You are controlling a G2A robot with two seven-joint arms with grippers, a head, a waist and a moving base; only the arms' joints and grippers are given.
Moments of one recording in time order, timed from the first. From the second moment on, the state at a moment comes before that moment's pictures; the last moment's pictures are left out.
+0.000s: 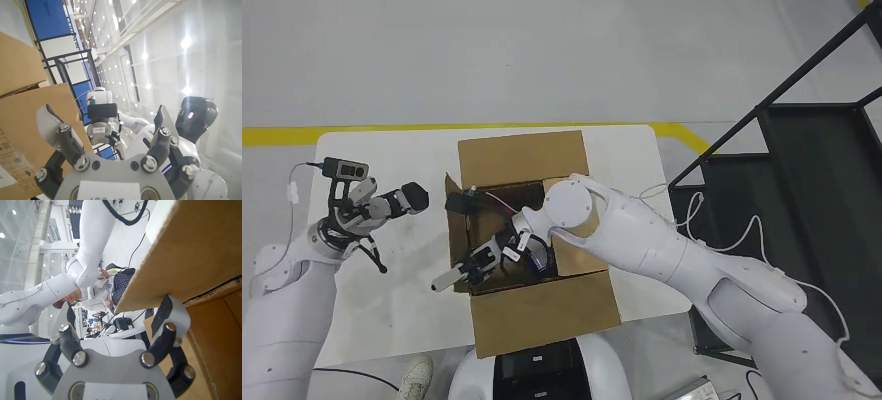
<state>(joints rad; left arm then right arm) 1.19 -1.04 -1.52 -1.28 -0.93 -0.44 -1.32 -0.56 -1.34 0.41 -1.33 0.44 -0.10 1.04</state>
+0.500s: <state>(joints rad) 1.15 -1.05 -1.51 -1.26 -0.95 -0.44 -1.22 -0.55 -1.46 0.30 -1.22 0.39 -0.03 1.04</state>
